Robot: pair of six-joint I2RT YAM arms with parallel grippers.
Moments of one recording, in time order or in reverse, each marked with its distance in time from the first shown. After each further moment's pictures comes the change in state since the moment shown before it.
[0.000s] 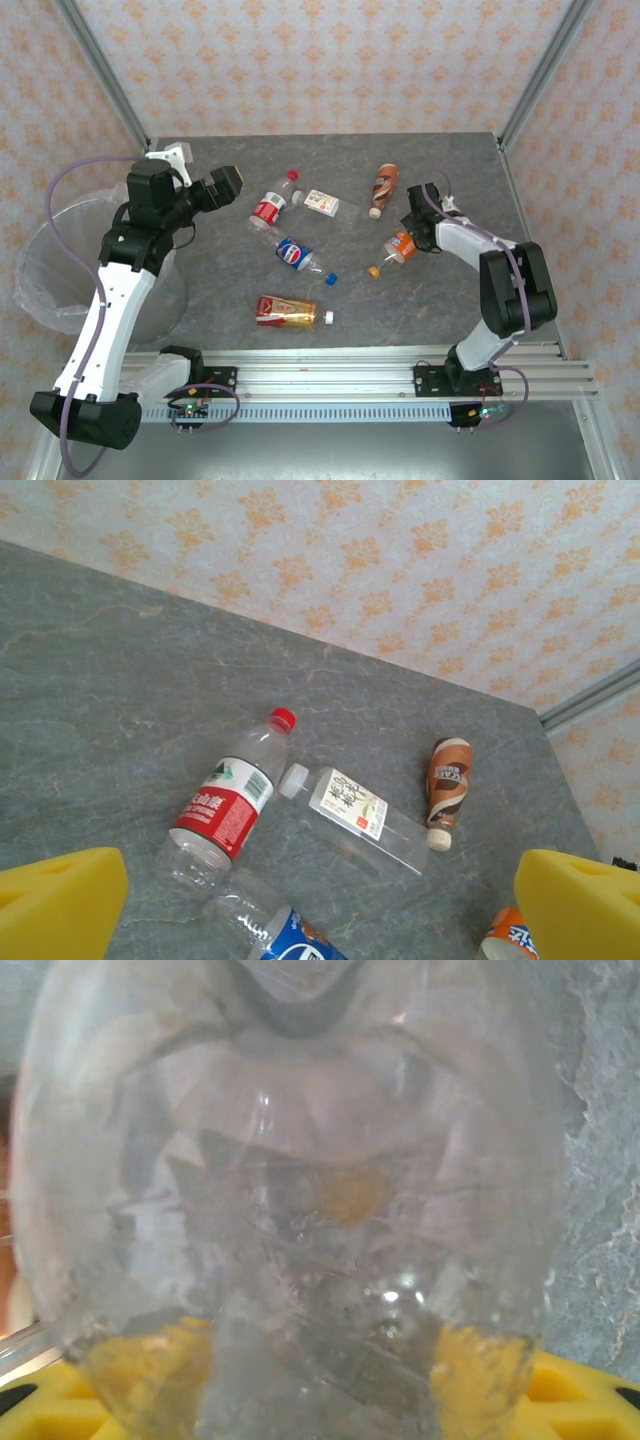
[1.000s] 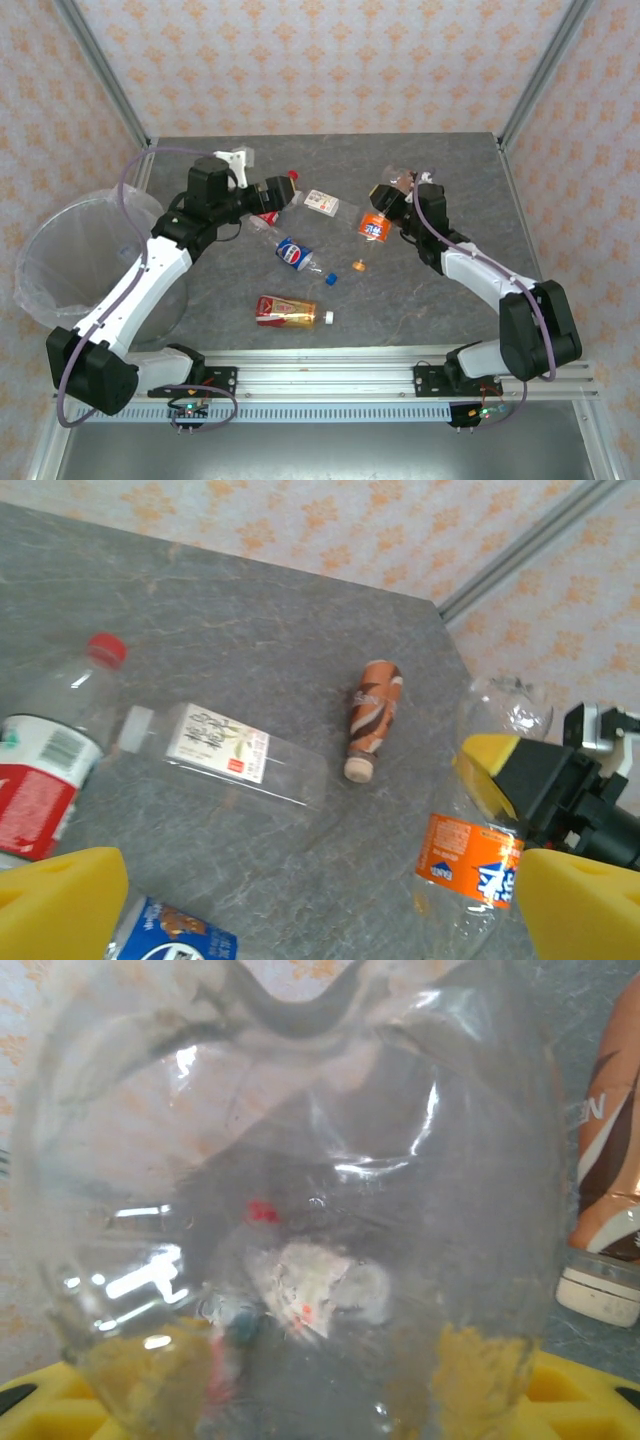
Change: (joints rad) left arm -0.238 0.194 -0.082 0.261 0.100 -0.037; right arm 0.103 -0.235 -0.163 0.560 -0.361 -0.223
